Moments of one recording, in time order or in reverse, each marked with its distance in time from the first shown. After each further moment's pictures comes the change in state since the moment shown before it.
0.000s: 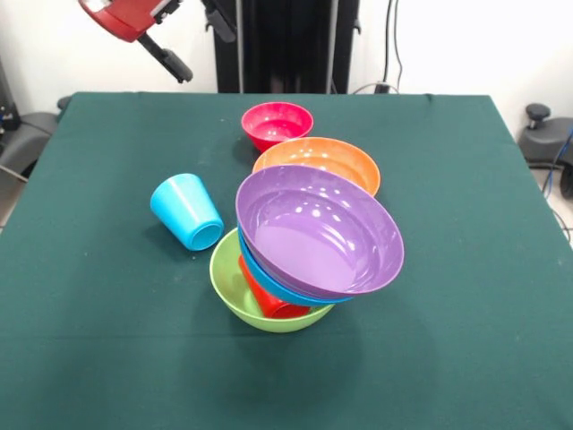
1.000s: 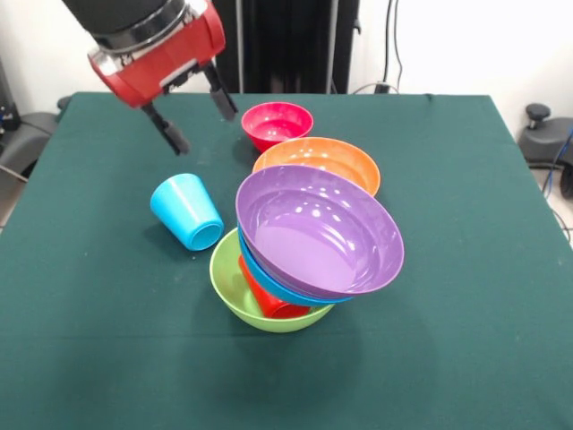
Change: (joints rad) arm -0.001 0.033 0.005 0.039 -0.137 -0.244 0.000
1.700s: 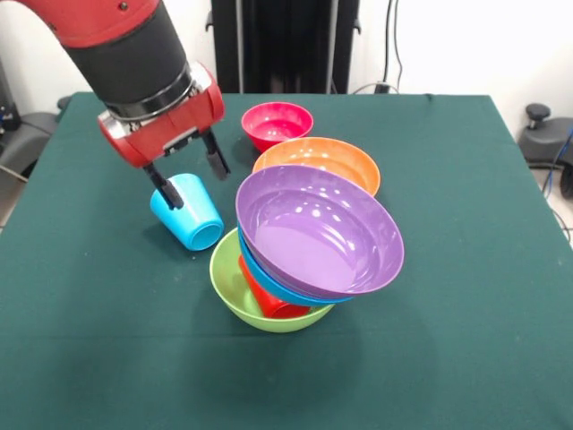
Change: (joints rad) arm 0.003 0.074 -0.013 0.000 -0.128 -0.109 0.000
